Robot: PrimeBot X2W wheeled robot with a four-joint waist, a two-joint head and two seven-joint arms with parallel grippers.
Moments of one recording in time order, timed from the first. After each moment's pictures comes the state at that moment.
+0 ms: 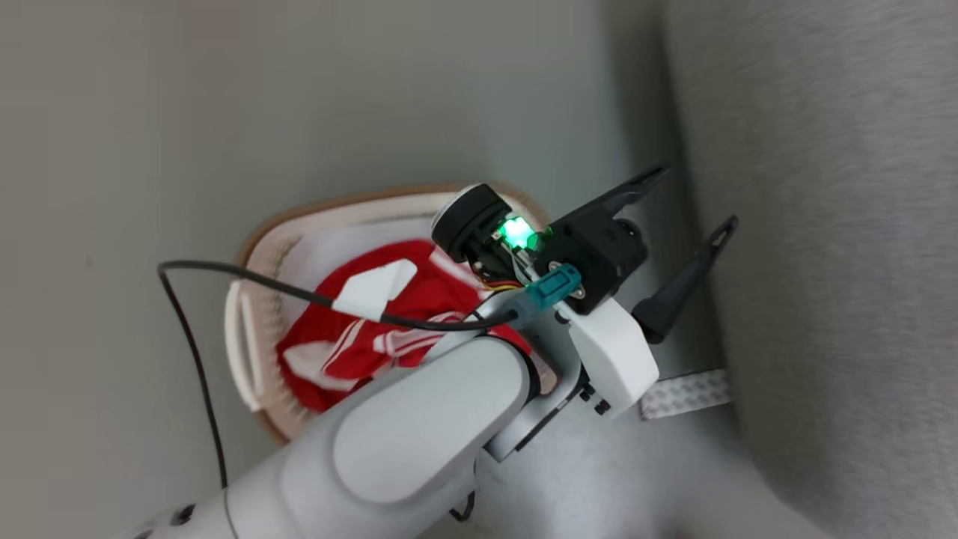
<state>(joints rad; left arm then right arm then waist) -0.95 0.13 -0.98 0.14 -0.45 0.12 0.03 -1.07 -0.50 -0.35 0.68 0.27 0.13 -0.25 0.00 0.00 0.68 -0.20</state>
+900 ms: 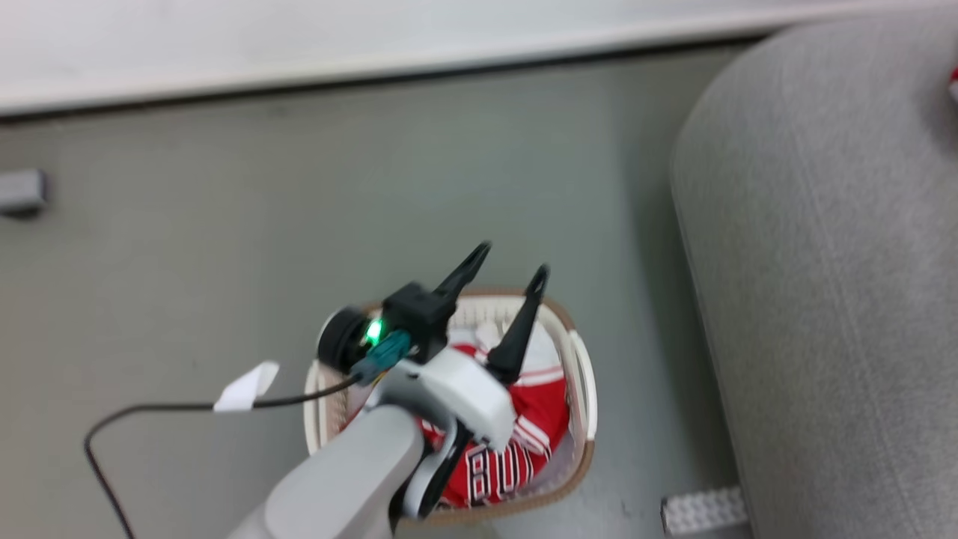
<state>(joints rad) -0.70 0.21 -0.87 0.28 -0.57 0.21 -0.19 -0.56 -0.27 -0.37 0.47 0.16 0.13 -0.27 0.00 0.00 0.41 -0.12</state>
